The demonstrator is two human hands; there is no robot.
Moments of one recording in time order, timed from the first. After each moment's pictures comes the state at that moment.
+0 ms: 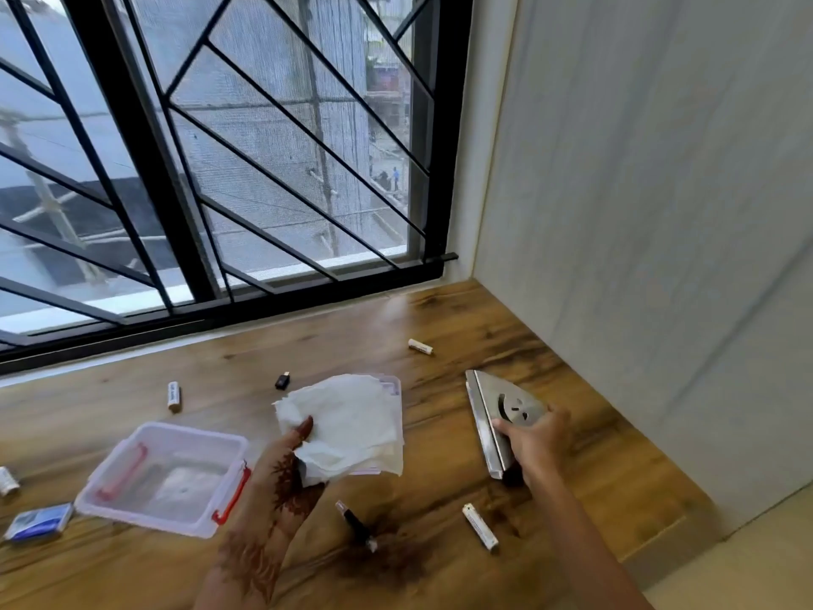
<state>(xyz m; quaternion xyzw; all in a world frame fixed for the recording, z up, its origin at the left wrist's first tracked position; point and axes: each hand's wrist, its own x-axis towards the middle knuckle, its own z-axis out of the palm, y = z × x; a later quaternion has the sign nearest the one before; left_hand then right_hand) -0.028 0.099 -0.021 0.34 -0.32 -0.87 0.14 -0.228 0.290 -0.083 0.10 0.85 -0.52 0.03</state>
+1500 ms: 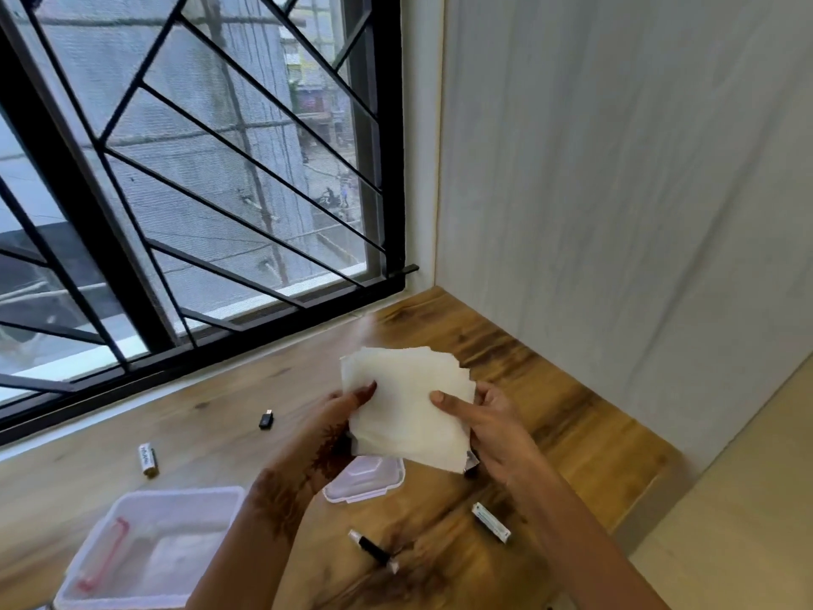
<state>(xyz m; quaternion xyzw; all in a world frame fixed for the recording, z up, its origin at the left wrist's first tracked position) -0.084 0.084 0.020 0.20 -0.53 -0.82 -0.01 -0.153 0.256 0.008 -0.02 0.56 -0.80 0.22</state>
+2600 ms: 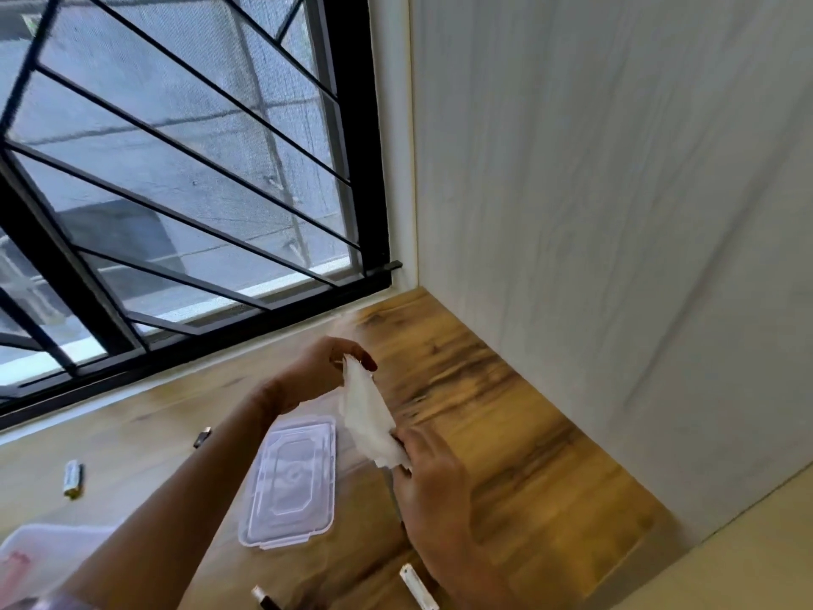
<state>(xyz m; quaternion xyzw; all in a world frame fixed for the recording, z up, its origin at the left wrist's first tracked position) -0.217 0.091 0.036 0.08 -0.92 -0.38 -0.01 -0.190 0.272 -0.053 -0.30 0.87 -0.37 -0.16</state>
